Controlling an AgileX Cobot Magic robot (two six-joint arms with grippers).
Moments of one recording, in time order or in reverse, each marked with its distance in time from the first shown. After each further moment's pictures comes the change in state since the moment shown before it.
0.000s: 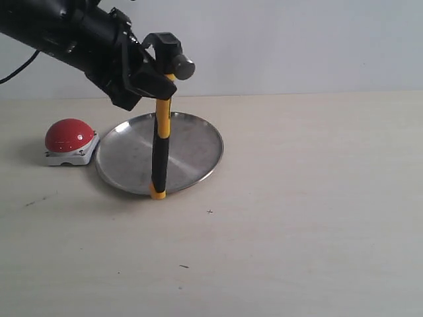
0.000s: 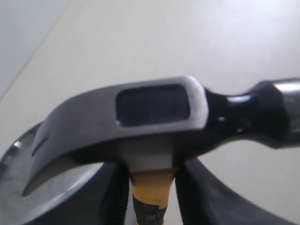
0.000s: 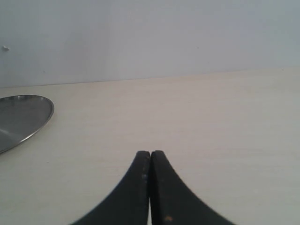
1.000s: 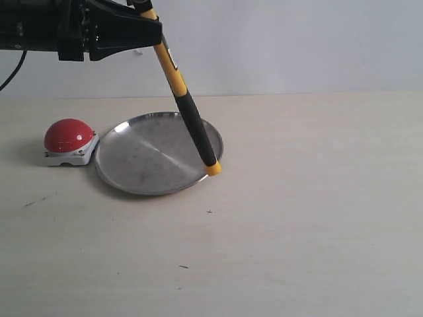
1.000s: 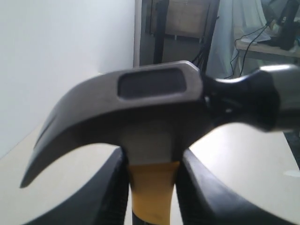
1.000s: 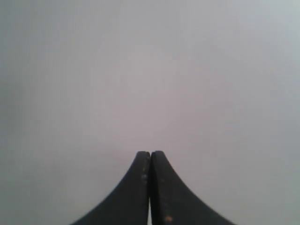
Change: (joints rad) left arm 0.250 0.066 0.105 -0.811 0.382 0.589; right arm 0.000 0.471 -0.320 0.014 -0.699 0.061
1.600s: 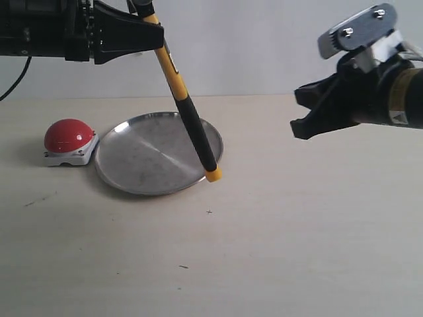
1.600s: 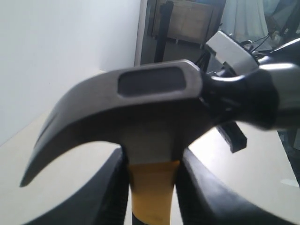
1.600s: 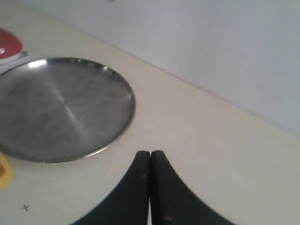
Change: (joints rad) left arm 0.000 0.026 0.006 -0.025 -0.007 -0.025; right arm 0.176 0.970 -0.431 -1.048 0.124 0.576
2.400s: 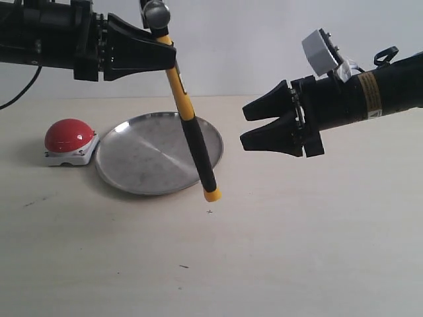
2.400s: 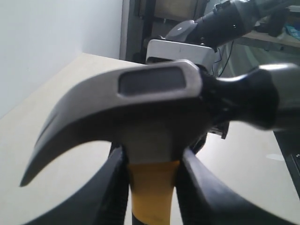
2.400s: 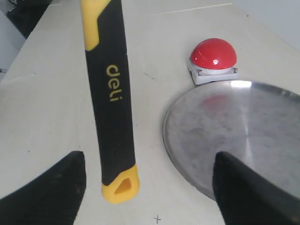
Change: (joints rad) left arm -0.043 0.000 0.000 0.076 -0.002 -0.009; right arm -0.185 0.475 -0.397 -0.666 -0.924 0.265
